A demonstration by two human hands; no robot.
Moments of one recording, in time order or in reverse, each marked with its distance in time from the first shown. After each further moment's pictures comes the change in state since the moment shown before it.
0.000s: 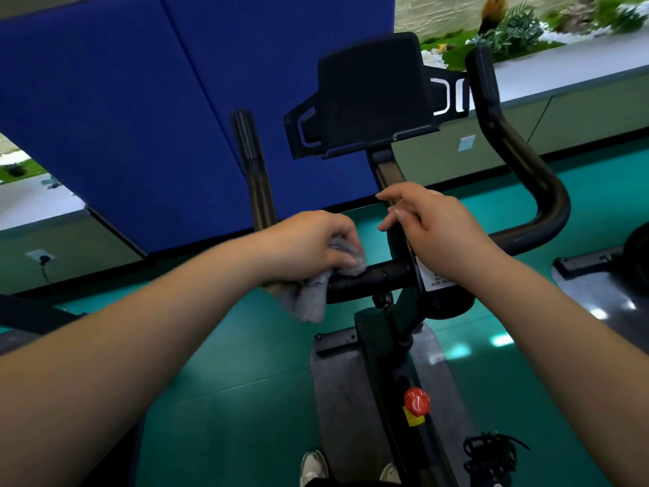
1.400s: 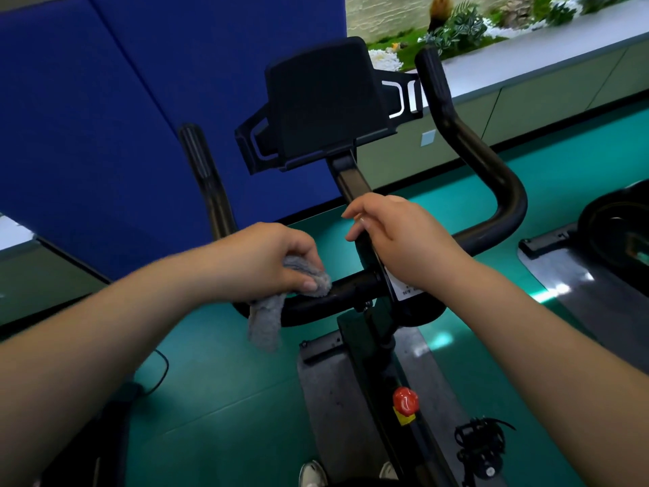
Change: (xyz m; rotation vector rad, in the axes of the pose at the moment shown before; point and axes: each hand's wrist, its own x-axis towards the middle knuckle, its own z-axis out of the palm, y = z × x) left_hand -0.004 -0.003 -0.014 0.021 -0.085 -0.005; right_hand 0.001 -0.004 0.000 -0.025 -0.002 0.034
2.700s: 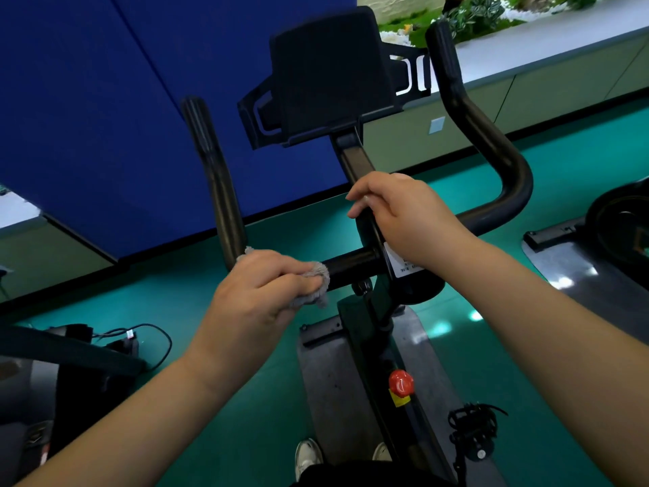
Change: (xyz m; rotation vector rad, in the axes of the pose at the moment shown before) left_hand -0.045 -0.011 0.098 0.113 0.868 0.349; right_hand -0.001 0.004 0.000 0.047 0.003 -0.023
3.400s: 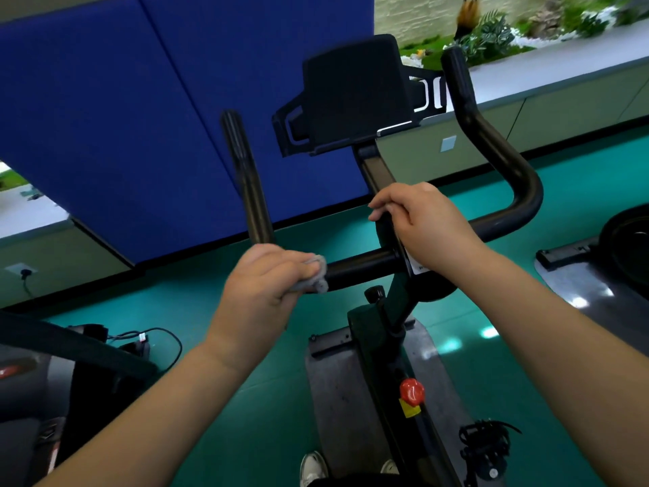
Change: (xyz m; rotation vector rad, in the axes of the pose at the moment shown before) left_hand -0.008 -0.004 -0.012 -0.035 0.116 -0.054; right_hand -0.008 -0.004 0.004 -0.037 0.065 0.028
